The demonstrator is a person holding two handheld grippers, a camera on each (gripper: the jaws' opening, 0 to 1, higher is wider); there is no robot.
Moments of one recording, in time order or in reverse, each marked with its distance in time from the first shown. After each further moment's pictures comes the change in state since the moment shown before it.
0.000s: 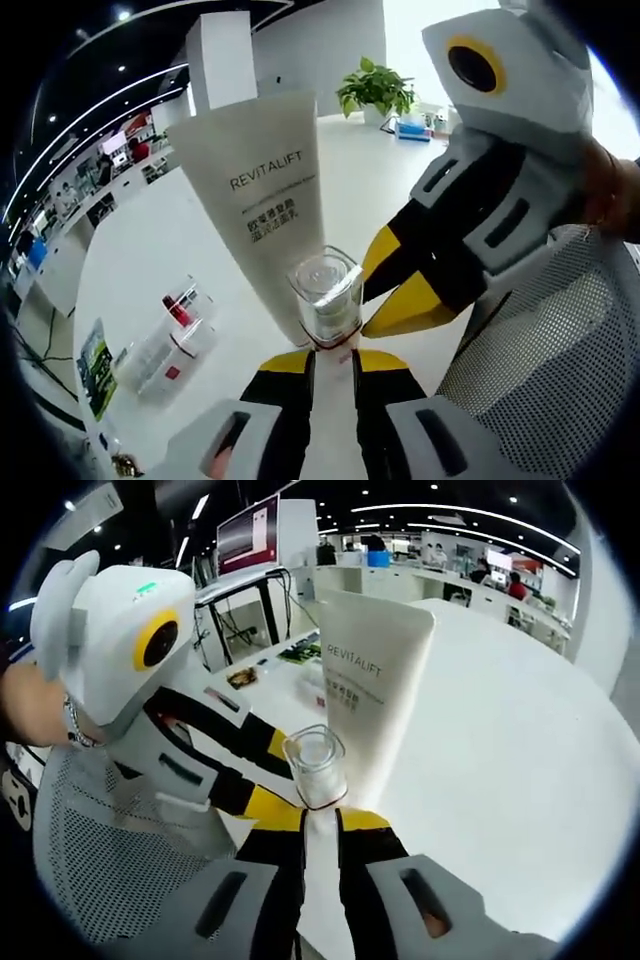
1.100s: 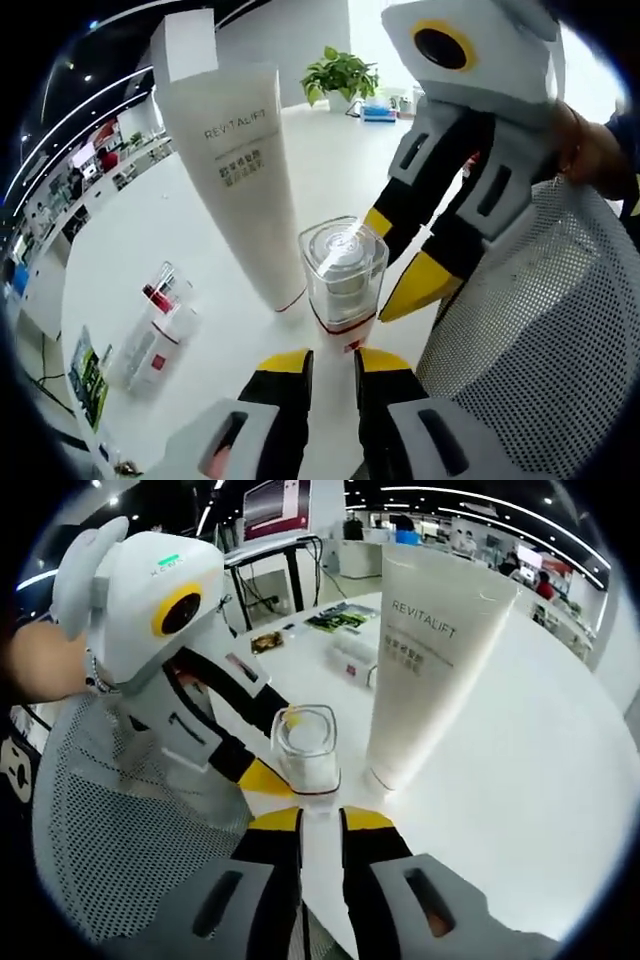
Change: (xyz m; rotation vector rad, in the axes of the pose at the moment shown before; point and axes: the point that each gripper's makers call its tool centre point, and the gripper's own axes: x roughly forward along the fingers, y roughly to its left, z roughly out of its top) left arm -0.006 -0.003 -0.024 0.074 0.053 -0.090; right arm 0.001 0.019 -0.021 -0.063 0.110 0.076
